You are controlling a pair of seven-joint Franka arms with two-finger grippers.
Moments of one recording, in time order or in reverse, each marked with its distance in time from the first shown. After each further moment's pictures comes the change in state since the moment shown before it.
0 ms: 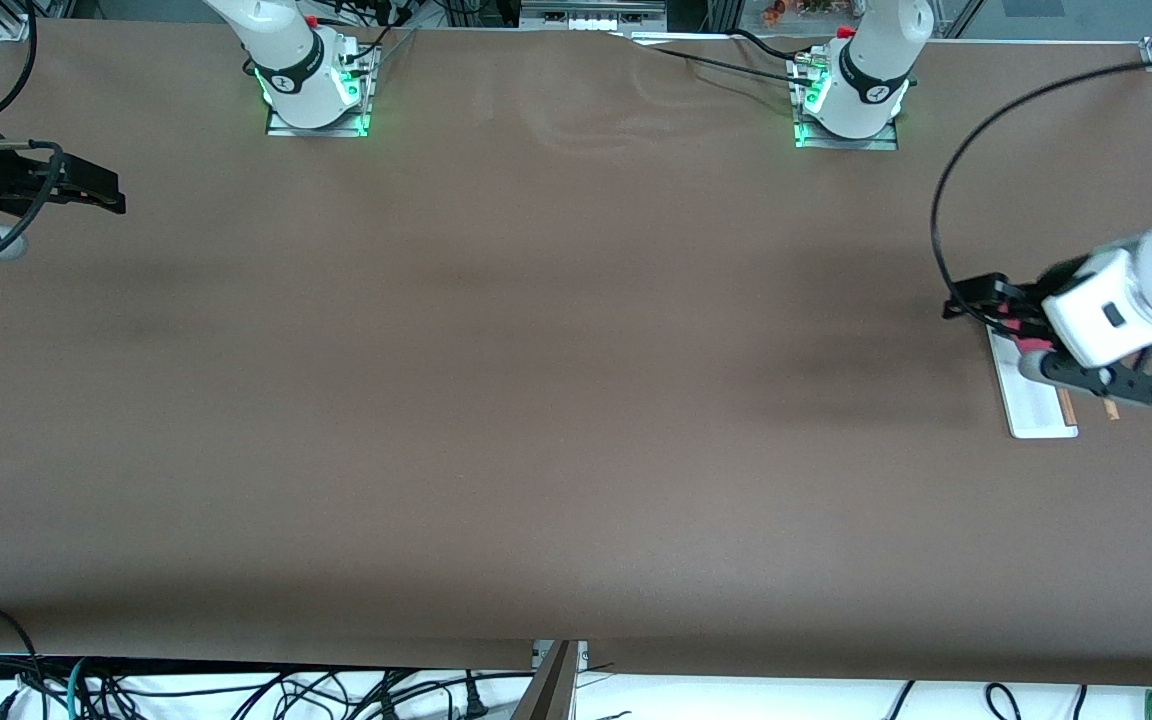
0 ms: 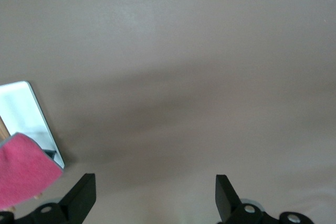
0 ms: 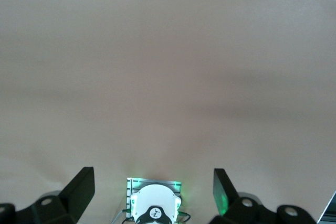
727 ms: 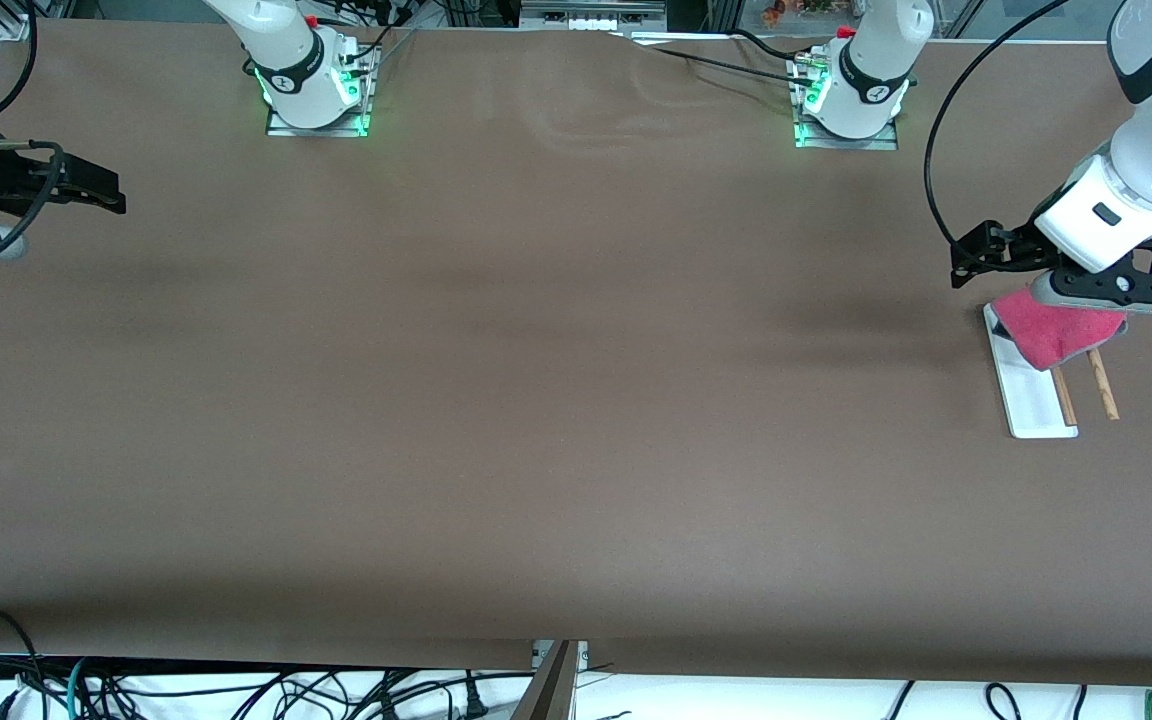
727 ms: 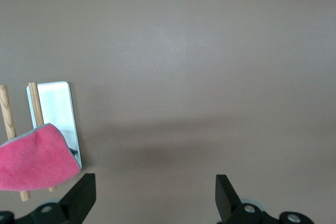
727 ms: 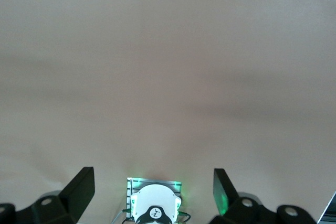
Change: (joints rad) left arm -0.018 -0.261 0.019 -0.337 0.063 0.255 -0.095; right arm 0.000 0.000 0.000 0.000 0.001 0.000 0.000
